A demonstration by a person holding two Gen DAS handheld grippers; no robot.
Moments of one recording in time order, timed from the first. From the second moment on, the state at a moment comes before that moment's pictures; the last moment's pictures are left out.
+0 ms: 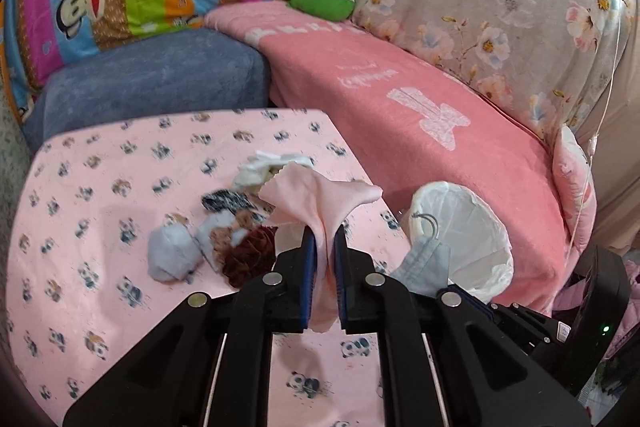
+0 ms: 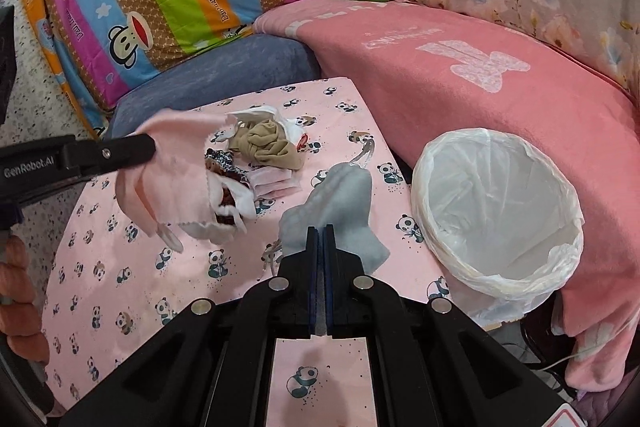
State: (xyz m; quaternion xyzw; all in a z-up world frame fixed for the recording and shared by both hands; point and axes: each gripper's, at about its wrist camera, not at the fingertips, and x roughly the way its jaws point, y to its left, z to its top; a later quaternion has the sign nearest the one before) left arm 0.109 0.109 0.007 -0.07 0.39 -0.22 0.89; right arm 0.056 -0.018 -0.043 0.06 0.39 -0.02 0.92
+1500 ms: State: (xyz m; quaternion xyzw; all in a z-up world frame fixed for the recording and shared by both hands) left arm 0.083 0.119 -0.077 -0.04 0.47 -0.20 0.86; right arm 0.054 -0.015 -0.045 0.07 0.39 -0.01 0.92
